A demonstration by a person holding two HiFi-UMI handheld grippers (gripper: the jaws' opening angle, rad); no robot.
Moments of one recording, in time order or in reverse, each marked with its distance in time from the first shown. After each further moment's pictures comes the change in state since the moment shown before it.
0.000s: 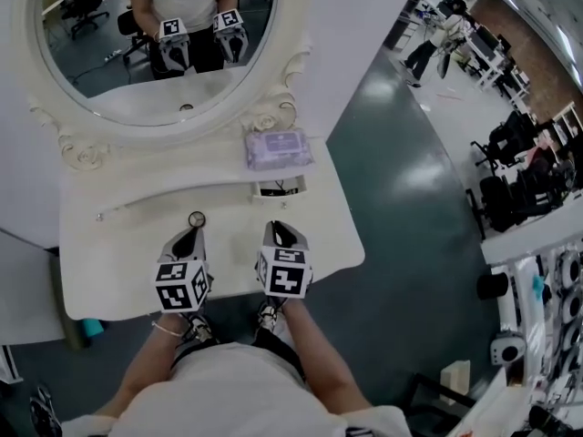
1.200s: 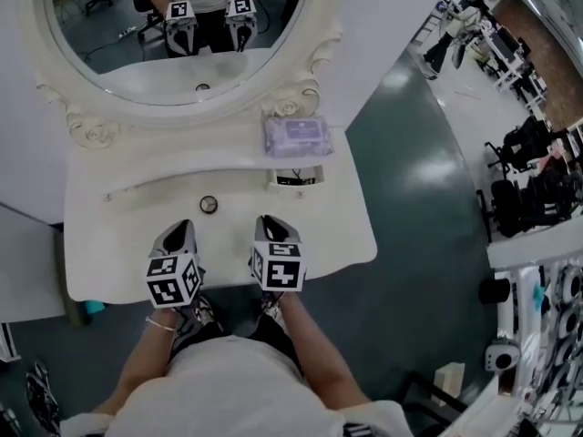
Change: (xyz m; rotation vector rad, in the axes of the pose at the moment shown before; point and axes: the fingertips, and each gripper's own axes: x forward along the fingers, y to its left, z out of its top) left arm -0.015 0.051 -0.018 -0.050 0.022 0.105; right arm 0.026 0.053 -0.025 -0.013 0.069 0.151
